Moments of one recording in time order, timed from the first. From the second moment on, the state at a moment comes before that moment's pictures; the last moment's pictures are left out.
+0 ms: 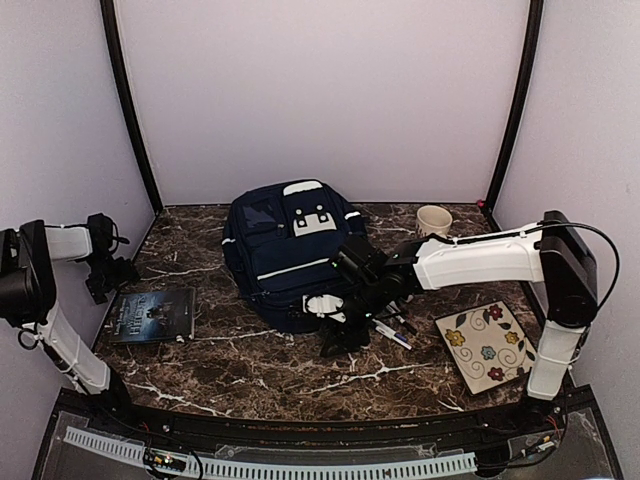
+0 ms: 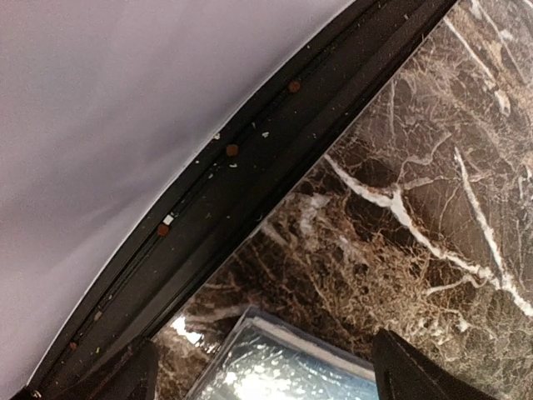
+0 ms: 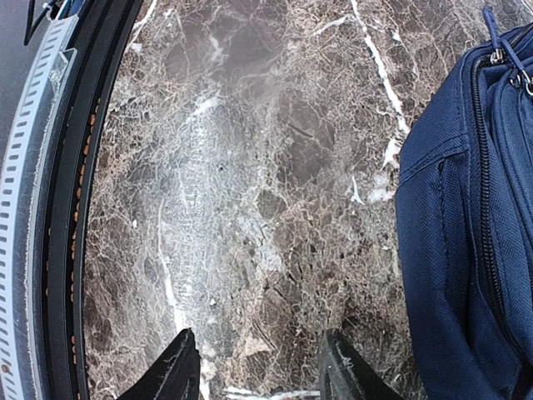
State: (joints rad) left arm 0.32 1.57 0.95 -0.56 -0.18 -0.45; right arm 1.00 1.84 1.28 -0.55 -0.44 -0.52
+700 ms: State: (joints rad) left arm 0.20 1.64 0.88 -0.42 0.04 -0.36; right arm 1.00 1.86 1.28 -0.55 -0.43 -0.52
